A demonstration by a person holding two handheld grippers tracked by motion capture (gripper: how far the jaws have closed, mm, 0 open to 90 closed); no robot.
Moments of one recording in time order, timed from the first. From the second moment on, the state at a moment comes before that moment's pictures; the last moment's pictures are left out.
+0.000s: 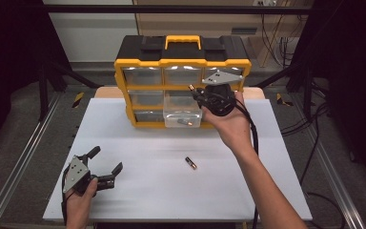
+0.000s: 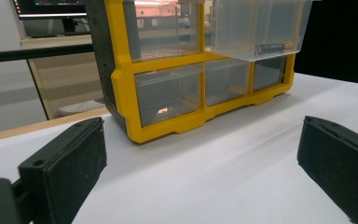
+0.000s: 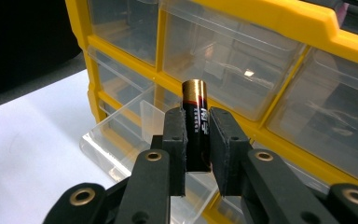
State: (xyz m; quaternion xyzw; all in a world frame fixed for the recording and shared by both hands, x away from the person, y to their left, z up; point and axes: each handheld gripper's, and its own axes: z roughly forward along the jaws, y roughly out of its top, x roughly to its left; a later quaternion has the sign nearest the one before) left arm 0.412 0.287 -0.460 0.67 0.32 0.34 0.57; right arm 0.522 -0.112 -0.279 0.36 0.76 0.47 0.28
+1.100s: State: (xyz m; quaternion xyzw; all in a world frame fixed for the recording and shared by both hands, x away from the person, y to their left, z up) left arm 0.413 0.289 -0.460 0.67 0.32 0.34 0.57; right arm 0.552 -0.083 -0.293 0.36 0.78 0.44 0.25
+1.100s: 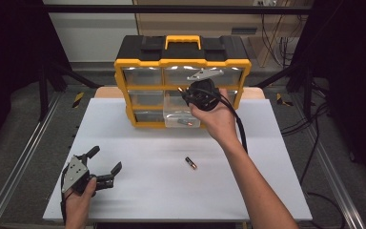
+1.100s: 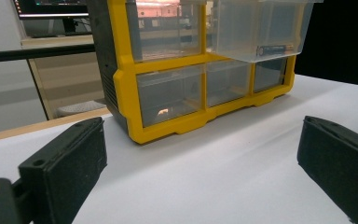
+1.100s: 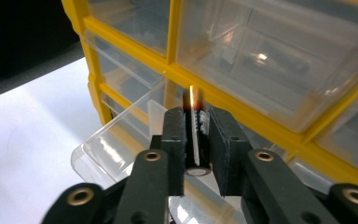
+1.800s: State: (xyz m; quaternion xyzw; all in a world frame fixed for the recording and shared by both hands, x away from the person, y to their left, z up) left arm 0.413 0.288 -0.460 0.68 0.31 0.34 0.57; right arm 0.525 -0.091 -0.289 0.37 0.77 0.45 0.28
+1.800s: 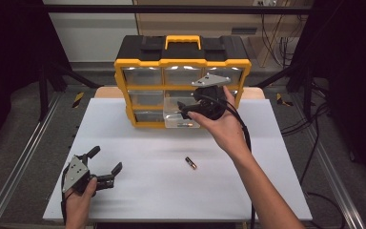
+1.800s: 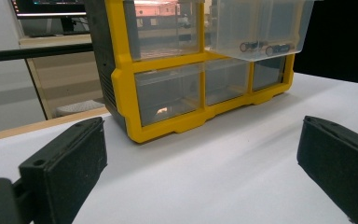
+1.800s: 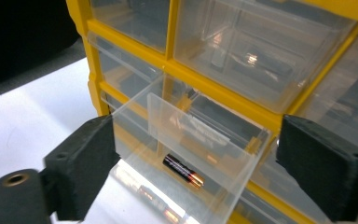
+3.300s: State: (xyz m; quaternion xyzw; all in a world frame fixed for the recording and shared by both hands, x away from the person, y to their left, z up) left arm 0.413 0.288 -0.460 0.68 0.31 0.34 0.57; right arm 0.478 -0.129 -0.346 0.40 0.78 0.43 0.23
